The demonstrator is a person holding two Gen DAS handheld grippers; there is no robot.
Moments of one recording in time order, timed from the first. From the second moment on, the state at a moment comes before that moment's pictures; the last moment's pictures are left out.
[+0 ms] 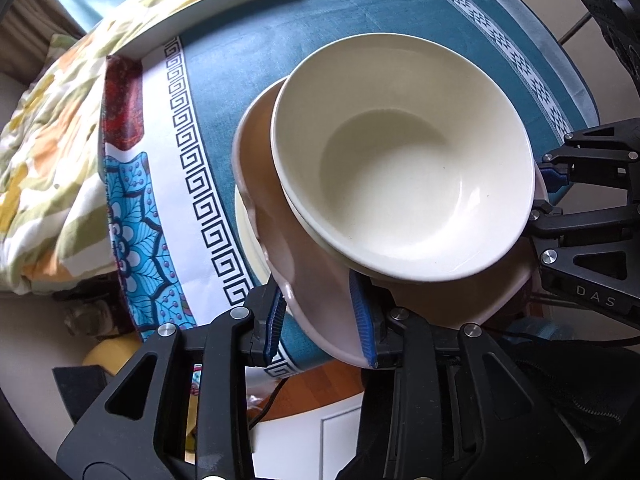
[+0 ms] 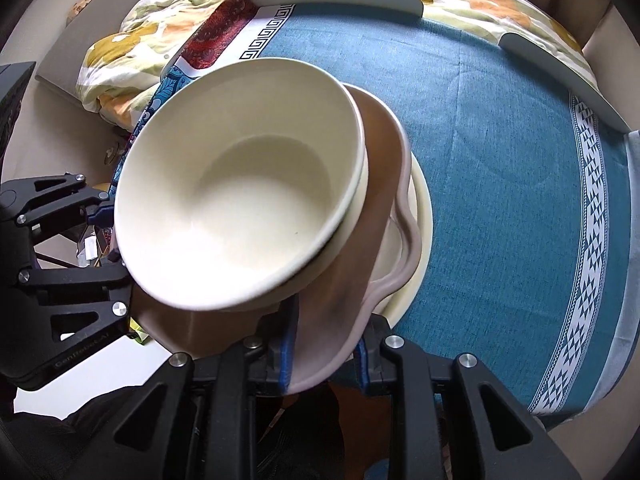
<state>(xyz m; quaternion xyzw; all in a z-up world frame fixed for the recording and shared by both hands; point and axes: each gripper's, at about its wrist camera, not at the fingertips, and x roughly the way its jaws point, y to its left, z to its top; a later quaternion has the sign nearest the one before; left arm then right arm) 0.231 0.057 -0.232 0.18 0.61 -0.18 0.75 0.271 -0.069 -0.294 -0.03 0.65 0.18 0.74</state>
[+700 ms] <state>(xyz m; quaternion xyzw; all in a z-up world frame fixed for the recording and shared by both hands) 0.213 0.054 -0.213 0.21 0.60 -0.17 0.76 0.252 -0.080 -0.270 -0.01 0.63 0.16 0.76</state>
